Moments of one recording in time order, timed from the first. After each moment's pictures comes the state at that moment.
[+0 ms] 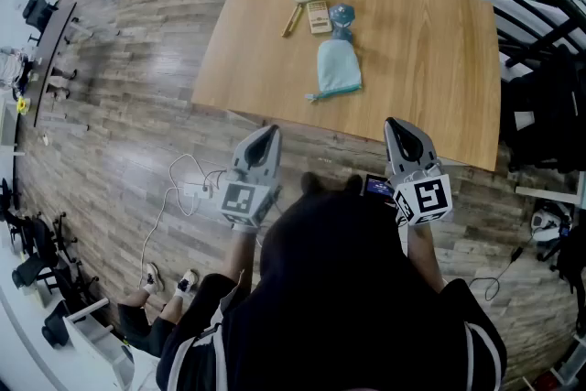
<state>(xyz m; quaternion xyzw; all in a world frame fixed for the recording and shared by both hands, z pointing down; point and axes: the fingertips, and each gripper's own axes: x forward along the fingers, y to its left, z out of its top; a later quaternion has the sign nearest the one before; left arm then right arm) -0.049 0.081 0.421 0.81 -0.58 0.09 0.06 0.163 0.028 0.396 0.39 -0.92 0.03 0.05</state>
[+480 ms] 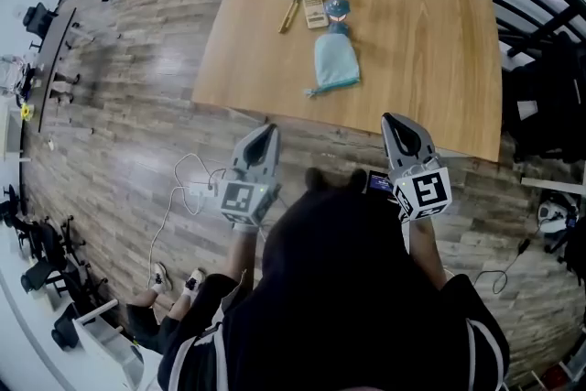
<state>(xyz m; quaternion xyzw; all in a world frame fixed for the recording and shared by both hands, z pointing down) -0.042 0.085 0.421 0.81 -0.58 0.10 0.07 0.169 0.030 0.402 0.38 -0.92 0.04 0.06</state>
